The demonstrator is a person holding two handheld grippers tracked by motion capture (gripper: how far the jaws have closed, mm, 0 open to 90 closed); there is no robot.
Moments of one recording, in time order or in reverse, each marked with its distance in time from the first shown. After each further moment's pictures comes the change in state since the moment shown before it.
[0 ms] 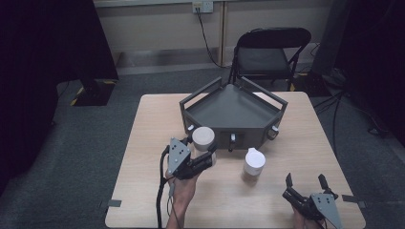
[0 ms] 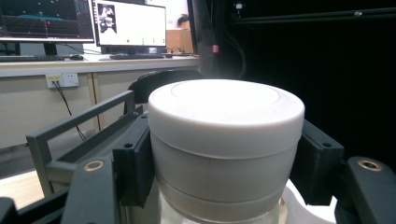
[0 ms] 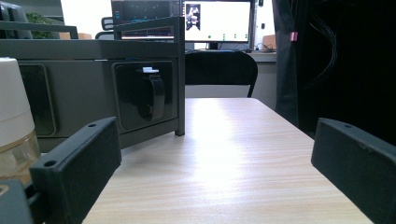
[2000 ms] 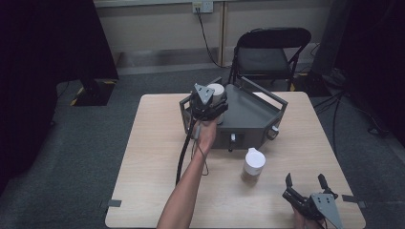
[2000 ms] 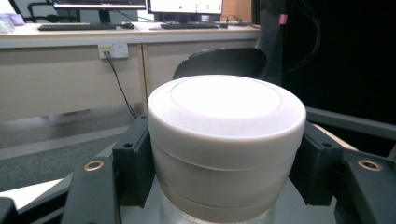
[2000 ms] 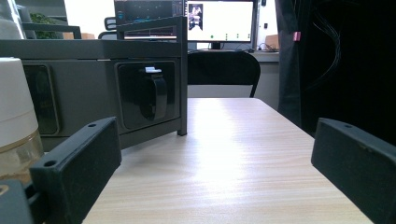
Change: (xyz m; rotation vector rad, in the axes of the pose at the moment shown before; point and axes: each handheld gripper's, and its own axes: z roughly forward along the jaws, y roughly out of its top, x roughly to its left) left arm 0.009 0.039 0.163 0.148 0.233 -0.023; right arm -0.002 0.000 0.000 0.000 0.012 -0.001
